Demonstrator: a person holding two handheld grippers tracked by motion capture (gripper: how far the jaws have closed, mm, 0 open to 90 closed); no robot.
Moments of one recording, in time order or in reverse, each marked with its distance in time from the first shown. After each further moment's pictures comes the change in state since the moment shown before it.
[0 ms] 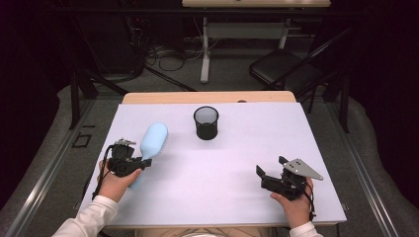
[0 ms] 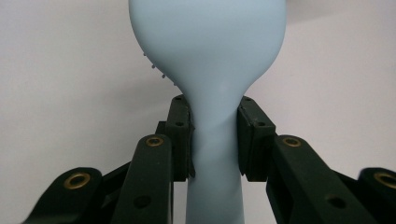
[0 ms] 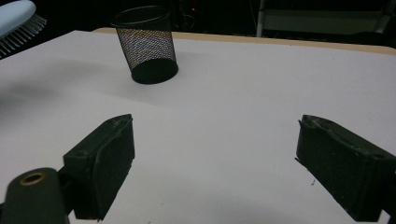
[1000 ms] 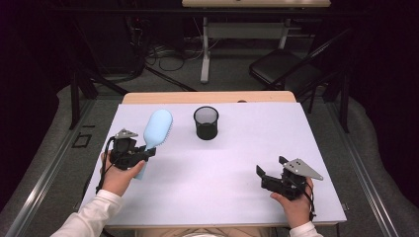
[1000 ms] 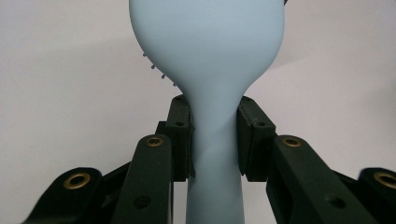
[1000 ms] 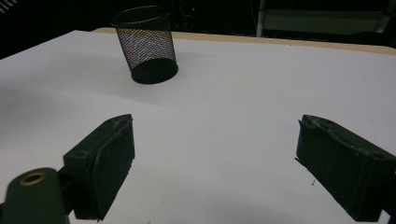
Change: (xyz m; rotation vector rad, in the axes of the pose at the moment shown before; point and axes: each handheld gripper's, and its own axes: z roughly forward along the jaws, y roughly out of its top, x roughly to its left) left arm -0.018 0.022 -0.014 -0.126 -0.023 0.067; right arm 0.000 0.000 0.000 0.001 0.000 -0.001
